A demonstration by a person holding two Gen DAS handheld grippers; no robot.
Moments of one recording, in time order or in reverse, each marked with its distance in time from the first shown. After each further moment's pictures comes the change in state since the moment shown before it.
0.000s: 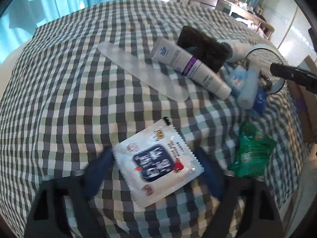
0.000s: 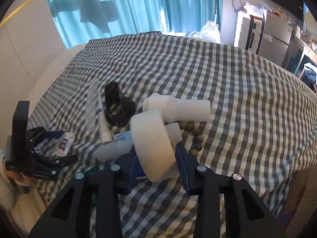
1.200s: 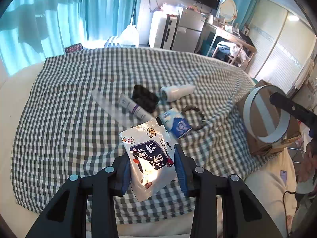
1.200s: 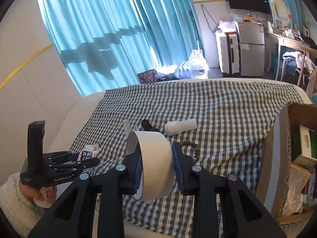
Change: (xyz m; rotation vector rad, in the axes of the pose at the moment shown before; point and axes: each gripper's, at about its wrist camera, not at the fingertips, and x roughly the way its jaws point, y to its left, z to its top) left arm -0.162 -0.065 0.013 -0.033 -0.142 -0.083; right arm -0.202 0.028 -0.042 0.175 -0.274 0.037
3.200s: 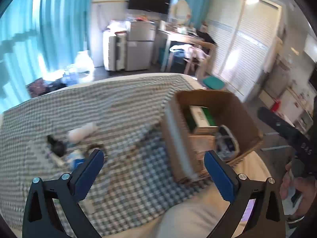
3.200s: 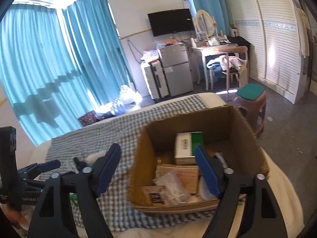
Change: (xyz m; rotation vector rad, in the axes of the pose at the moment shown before) left arm -0.022 -0.227 0.052 0.184 -0.102 -0.119; right arm -0.183 -0.163 -0.013 0.241 -0.256 -0.367
